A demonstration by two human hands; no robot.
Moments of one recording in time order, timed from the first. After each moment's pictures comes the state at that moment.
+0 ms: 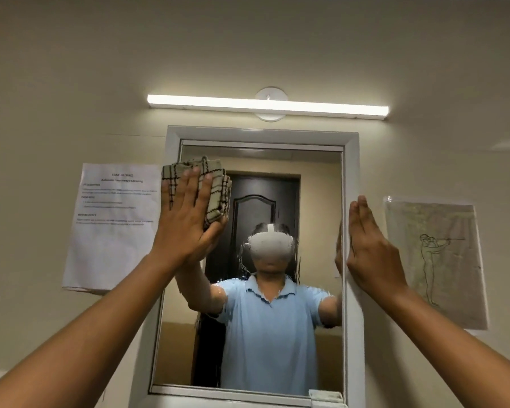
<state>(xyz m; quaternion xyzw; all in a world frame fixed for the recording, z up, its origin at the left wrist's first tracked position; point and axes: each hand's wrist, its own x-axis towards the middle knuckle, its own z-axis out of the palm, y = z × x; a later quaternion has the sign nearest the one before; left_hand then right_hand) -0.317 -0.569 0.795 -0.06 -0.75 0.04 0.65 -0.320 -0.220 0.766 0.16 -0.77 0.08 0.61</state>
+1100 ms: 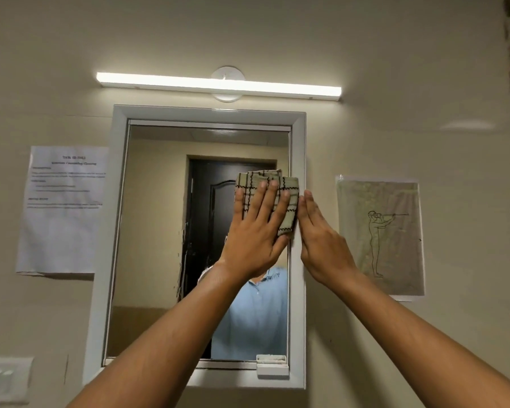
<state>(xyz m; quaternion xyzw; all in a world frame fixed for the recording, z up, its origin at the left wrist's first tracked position) -0.329 -0.362 0.752 -0.17 -0.76 0.12 0.62 -0.307 -0.189 0.742 0.26 -0.79 0.11 0.55</state>
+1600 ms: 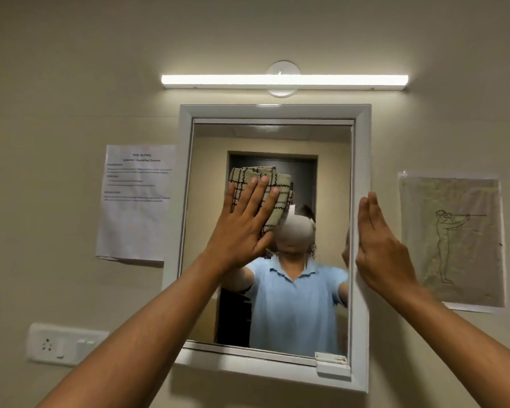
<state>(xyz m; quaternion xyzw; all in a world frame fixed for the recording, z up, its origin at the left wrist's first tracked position) -0.320 -0.493 0.750 -0.13 -0.77 0.17 0.60 -0.321 -0.208 0.725 0.20 -0.78 0.13 0.57</state>
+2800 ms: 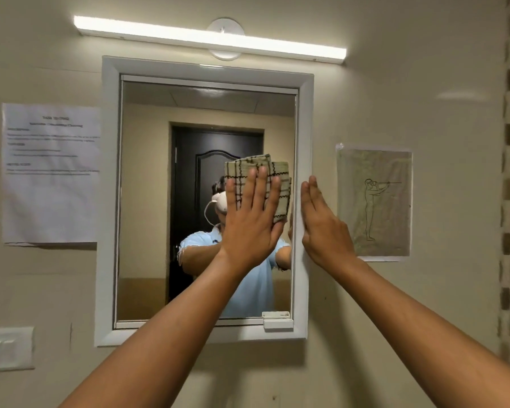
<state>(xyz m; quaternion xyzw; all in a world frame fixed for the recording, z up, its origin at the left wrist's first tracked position) -0.327 -0.377 0.707 -0.17 -0.76 0.06 0.62 -0.300 -0.208 0.706 0.17 -0.83 0.09 0.53</state>
